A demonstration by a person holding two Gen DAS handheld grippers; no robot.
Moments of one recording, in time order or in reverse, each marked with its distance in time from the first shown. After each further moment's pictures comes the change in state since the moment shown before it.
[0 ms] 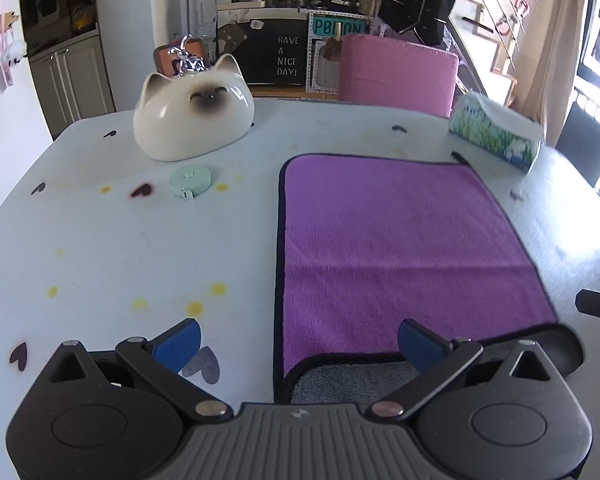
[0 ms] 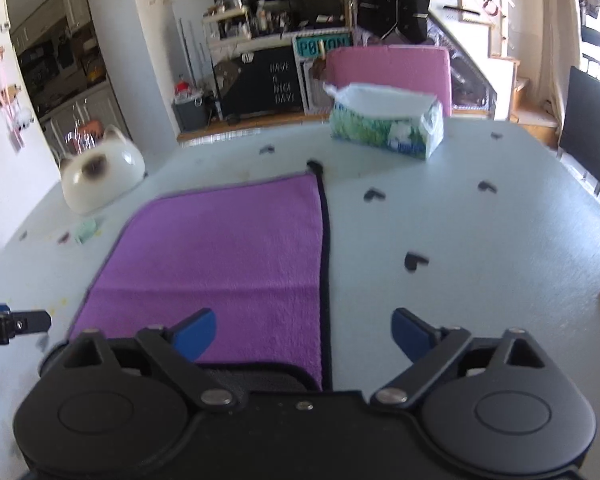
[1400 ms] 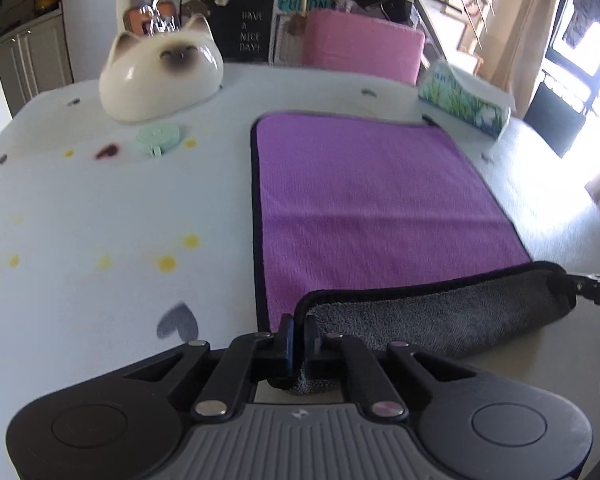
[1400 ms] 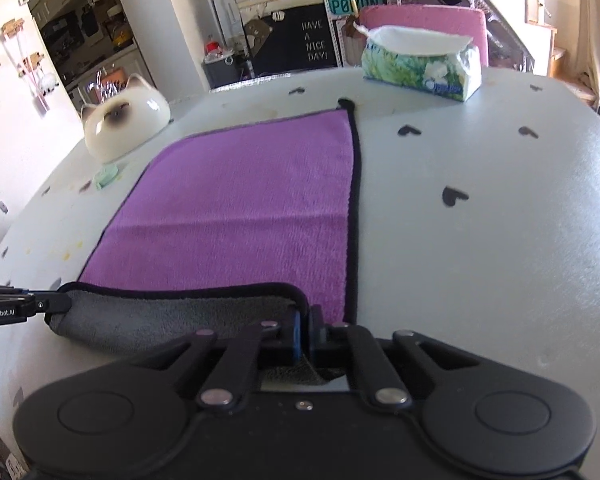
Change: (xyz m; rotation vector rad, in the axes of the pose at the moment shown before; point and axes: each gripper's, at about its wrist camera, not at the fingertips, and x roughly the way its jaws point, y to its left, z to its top) left arm 0.008 0.014 -0.018 0.015 0.057 -0.130; right arm 0.016 -0.007 -0.023 -0.017 0.102 0.110
